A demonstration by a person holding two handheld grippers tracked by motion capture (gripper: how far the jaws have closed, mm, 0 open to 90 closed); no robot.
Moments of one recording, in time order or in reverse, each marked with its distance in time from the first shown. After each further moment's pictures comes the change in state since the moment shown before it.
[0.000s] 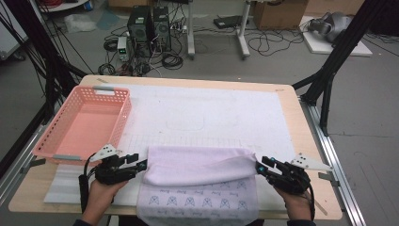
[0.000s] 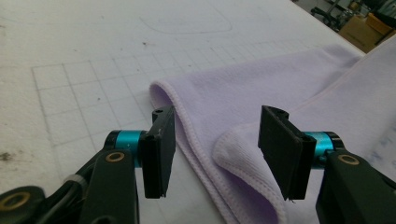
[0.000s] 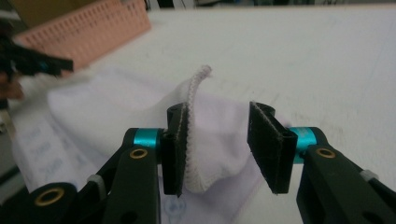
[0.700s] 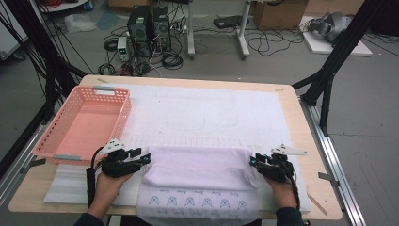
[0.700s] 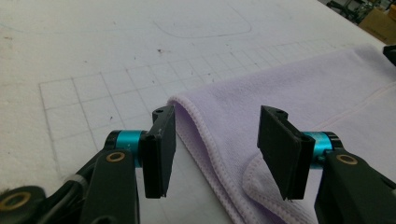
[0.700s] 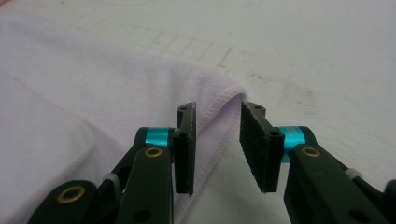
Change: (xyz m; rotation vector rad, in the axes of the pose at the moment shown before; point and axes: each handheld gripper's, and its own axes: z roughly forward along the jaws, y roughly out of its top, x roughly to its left) left arm 0.006 0.007 0.024 0.010 0.043 0.026; right arm -0.027 -0.013 0.063 0.249 -0.178 0.021
